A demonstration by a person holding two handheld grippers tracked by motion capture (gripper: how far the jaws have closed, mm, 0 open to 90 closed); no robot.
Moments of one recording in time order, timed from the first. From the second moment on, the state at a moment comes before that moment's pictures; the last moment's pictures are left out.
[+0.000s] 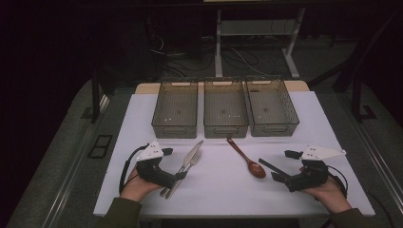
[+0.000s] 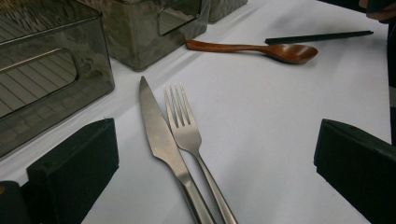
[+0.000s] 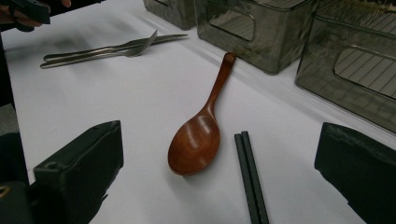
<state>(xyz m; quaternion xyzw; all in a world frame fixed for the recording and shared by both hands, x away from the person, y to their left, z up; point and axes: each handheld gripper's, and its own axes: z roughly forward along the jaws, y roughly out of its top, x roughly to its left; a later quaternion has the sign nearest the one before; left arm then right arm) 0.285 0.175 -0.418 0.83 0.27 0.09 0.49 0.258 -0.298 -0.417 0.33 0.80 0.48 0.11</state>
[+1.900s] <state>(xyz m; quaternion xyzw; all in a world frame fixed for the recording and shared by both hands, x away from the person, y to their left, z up) 0.284 0.175 -0.424 0.82 0.28 0.10 0.49 0.260 -0.360 -0.422 0.34 0.83 0.43 0.10</state>
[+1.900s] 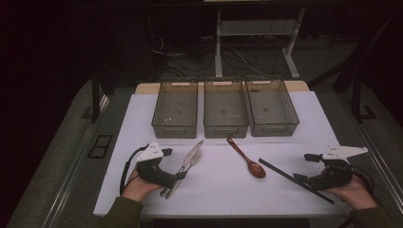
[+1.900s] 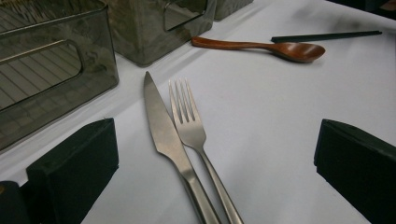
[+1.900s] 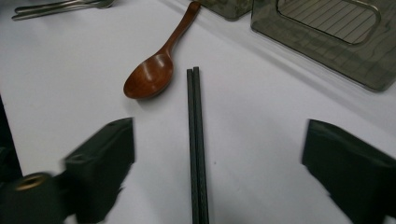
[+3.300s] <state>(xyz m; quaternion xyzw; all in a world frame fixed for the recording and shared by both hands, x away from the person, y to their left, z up) 0.280 0.173 -0.425 0.83 0.27 0.10 0.48 0.259 -0.353 -0.439 0.33 0.88 0.33 0.06</state>
